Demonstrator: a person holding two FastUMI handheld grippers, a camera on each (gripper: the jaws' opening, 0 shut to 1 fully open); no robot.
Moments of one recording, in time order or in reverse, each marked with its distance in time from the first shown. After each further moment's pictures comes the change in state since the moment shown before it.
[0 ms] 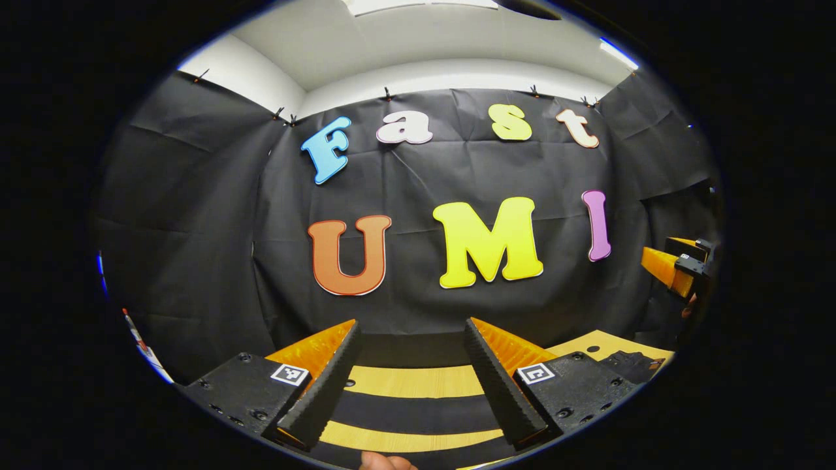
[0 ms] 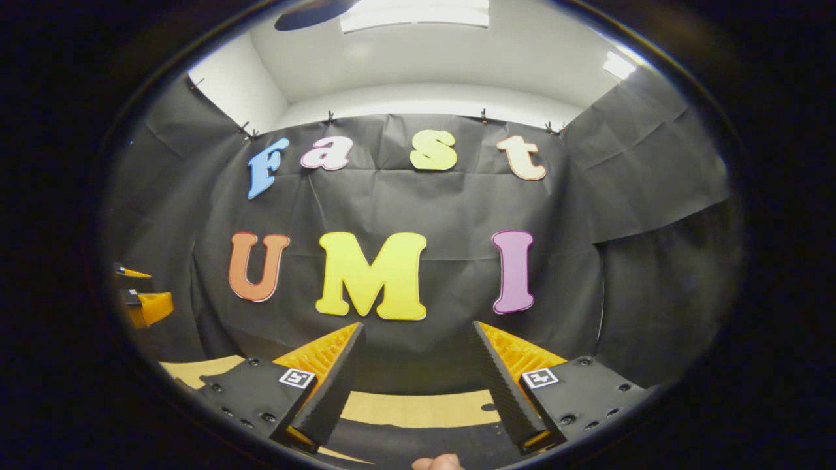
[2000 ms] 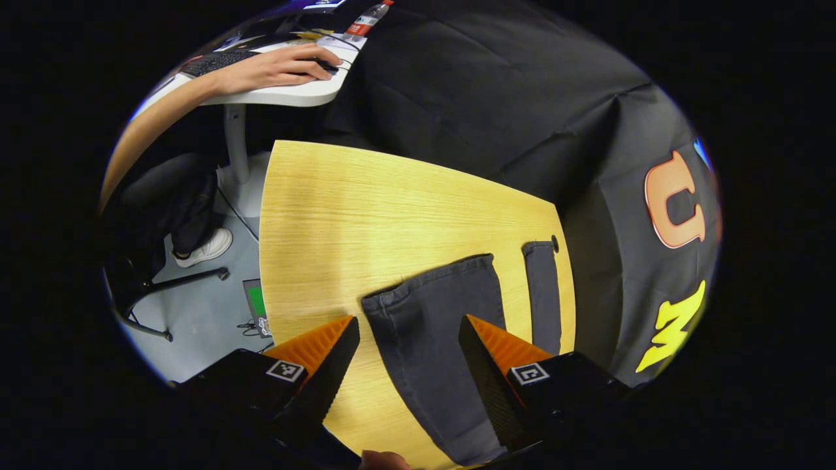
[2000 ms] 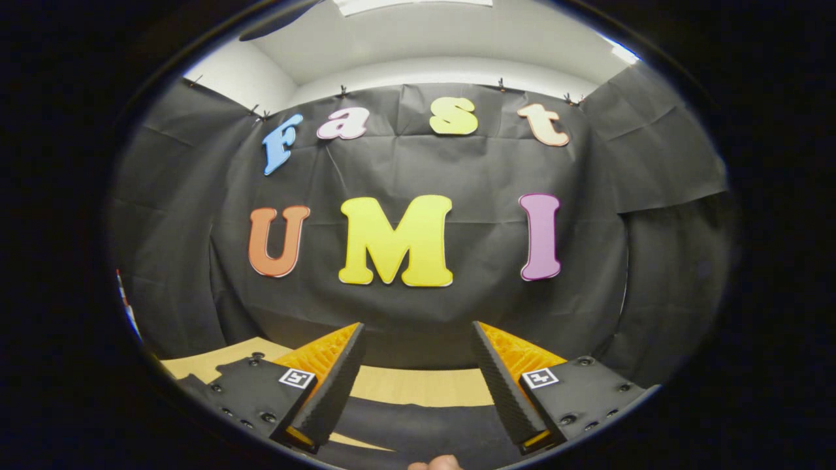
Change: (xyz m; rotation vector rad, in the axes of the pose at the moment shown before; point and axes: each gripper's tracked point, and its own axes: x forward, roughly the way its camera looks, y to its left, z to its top) left arm -0.174 0.203 -0.370 -1.218 0.843 0.776; right arm 0.002 0.031 -0.046 -0.005 0.163 0.087
